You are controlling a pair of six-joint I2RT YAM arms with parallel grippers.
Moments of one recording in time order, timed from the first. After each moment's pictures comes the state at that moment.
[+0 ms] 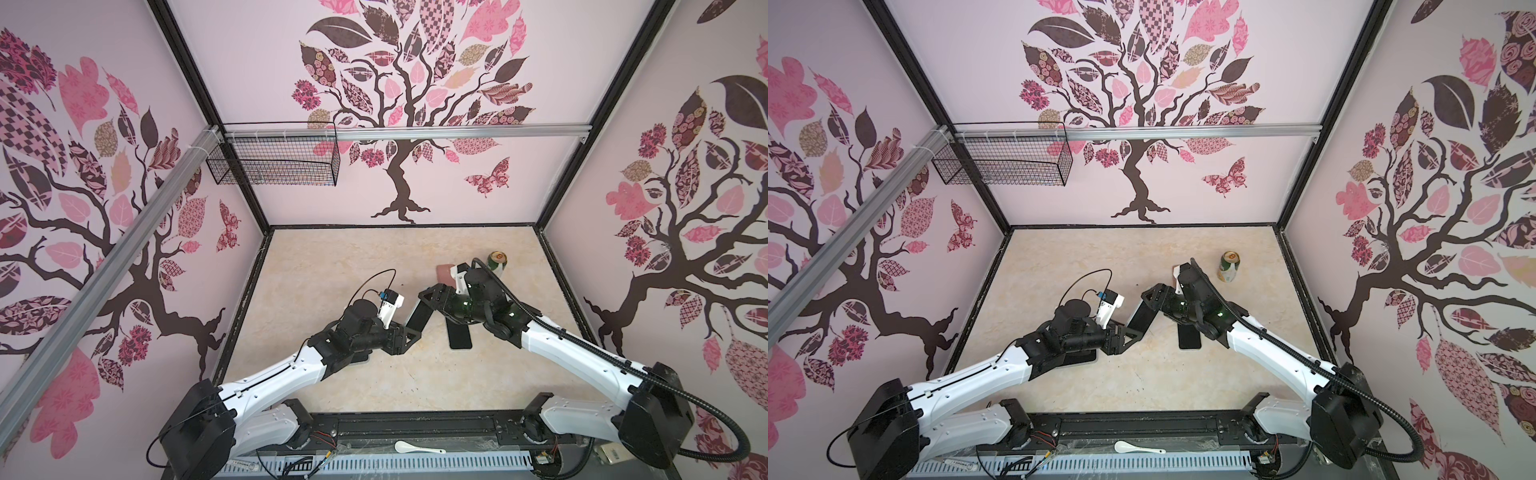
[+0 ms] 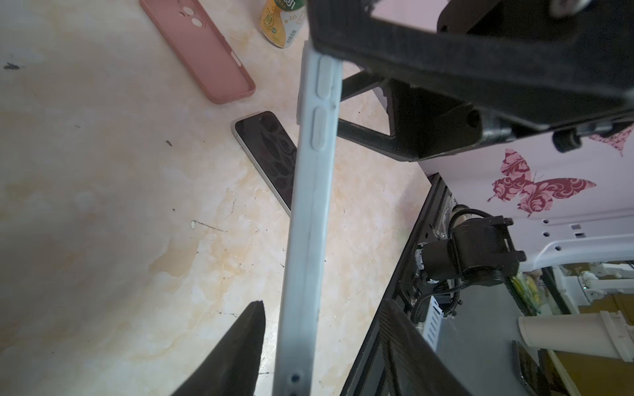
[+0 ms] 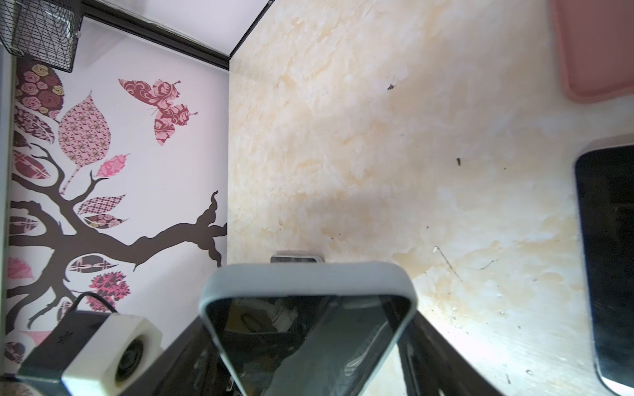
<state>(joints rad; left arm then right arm) -0.80 1.14 0.62 0.03 0.38 -0.53 0.63 1.22 0.86 -0.19 -0.26 1.04</state>
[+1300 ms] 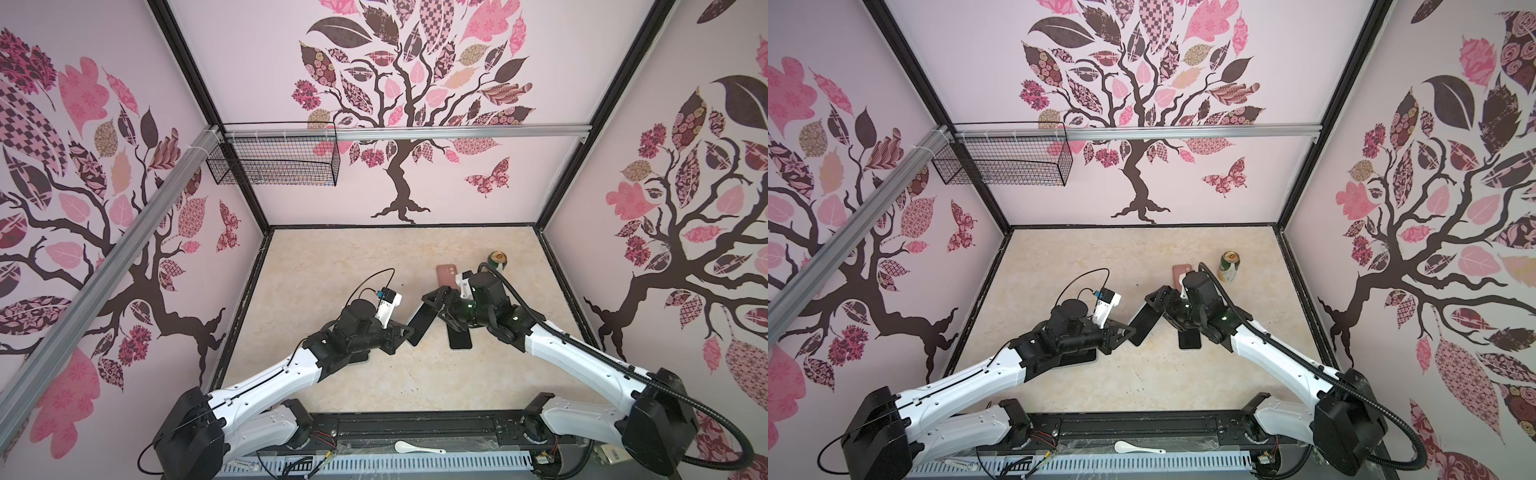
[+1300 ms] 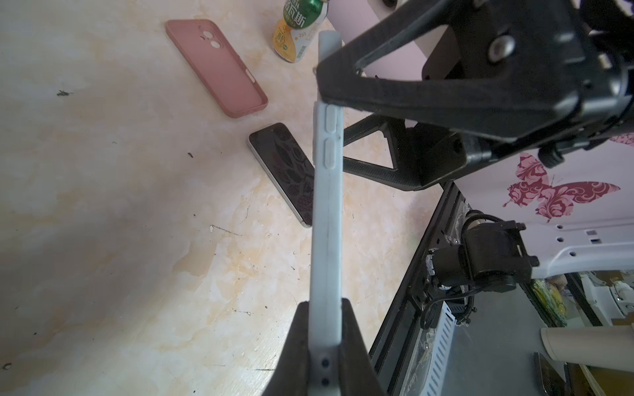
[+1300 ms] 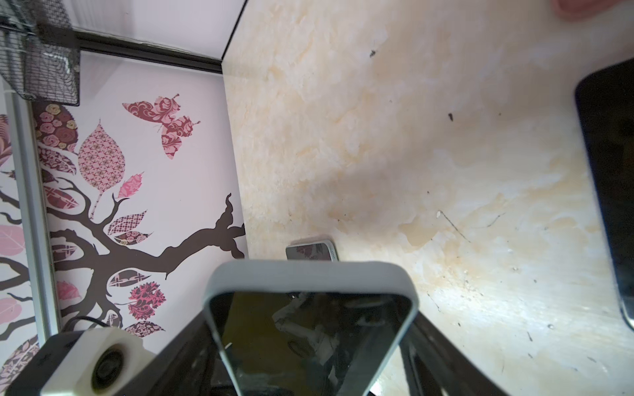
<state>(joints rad) -0.81 1.08 0.66 -0.09 0.28 -0.50 0.61 1.15 0.80 -0.19 -0.26 1.11</state>
